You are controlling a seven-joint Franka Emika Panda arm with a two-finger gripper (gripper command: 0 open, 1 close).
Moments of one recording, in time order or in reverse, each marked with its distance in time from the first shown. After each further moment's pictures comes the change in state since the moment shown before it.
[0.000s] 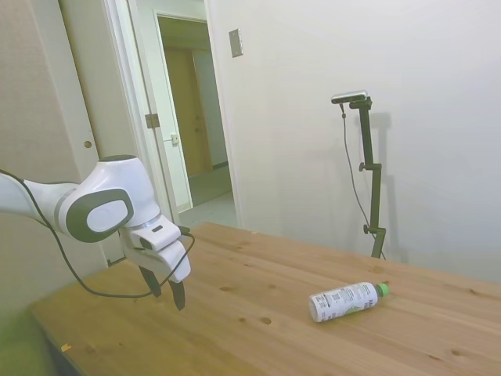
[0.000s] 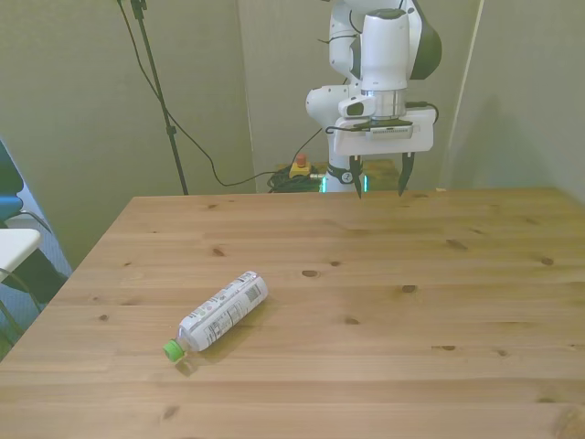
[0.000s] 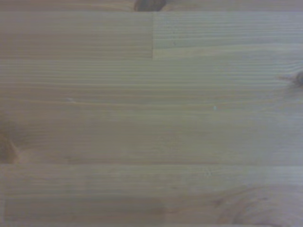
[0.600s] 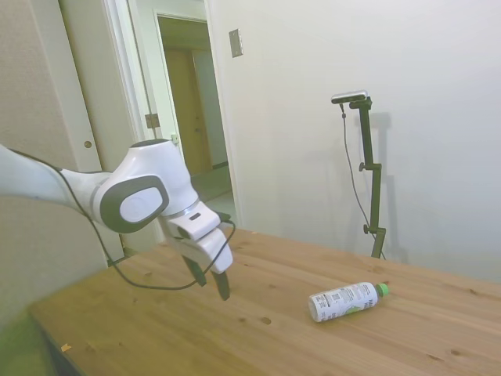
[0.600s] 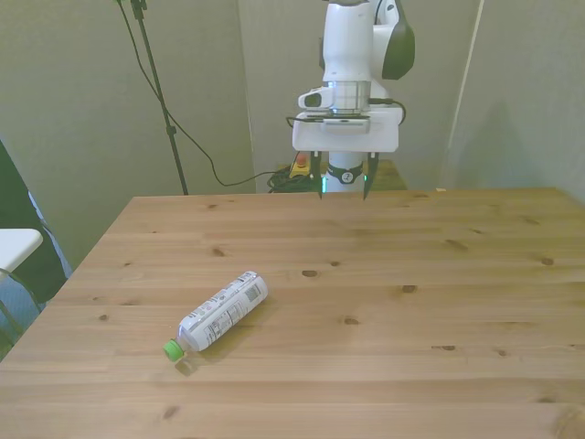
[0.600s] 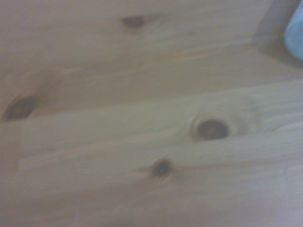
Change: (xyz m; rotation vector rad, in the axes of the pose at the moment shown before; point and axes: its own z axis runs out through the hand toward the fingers) arm 0.121 0.033 -0.032 0.021 0.135 0.165
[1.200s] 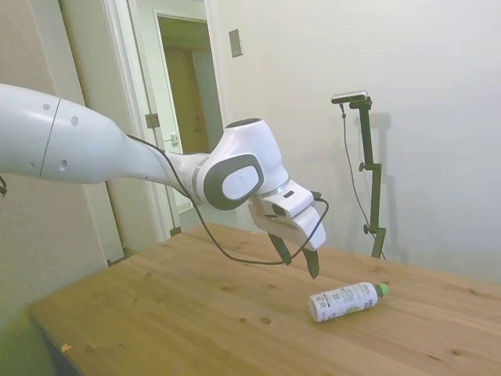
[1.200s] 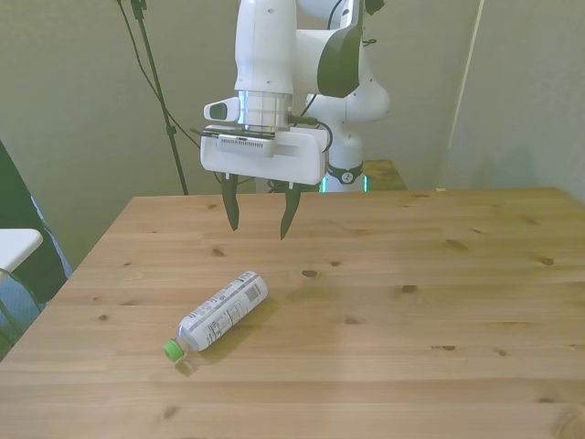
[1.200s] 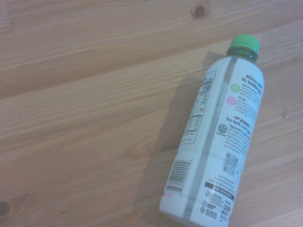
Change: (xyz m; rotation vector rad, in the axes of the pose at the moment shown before) arm 0.154 -0.030 0.024 0.002 0.070 0.127
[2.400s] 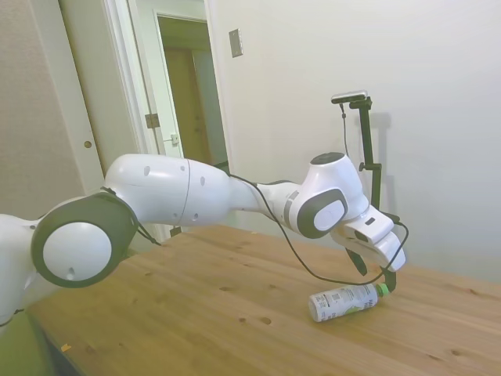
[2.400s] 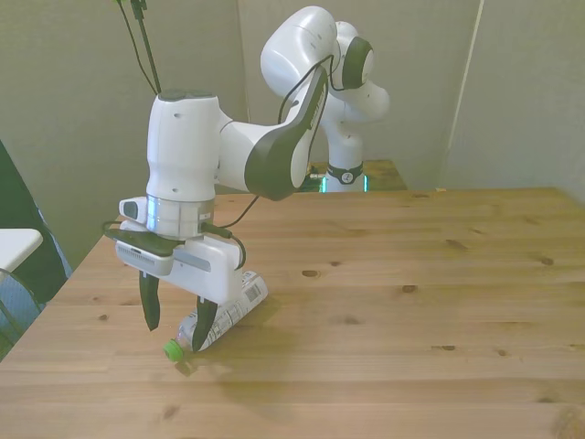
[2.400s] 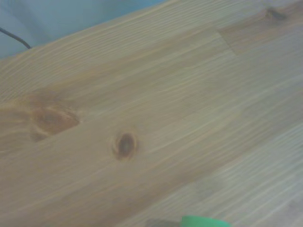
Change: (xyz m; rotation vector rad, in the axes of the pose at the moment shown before) arm 0.132 -0.055 0.141 0.021 0.084 0.162
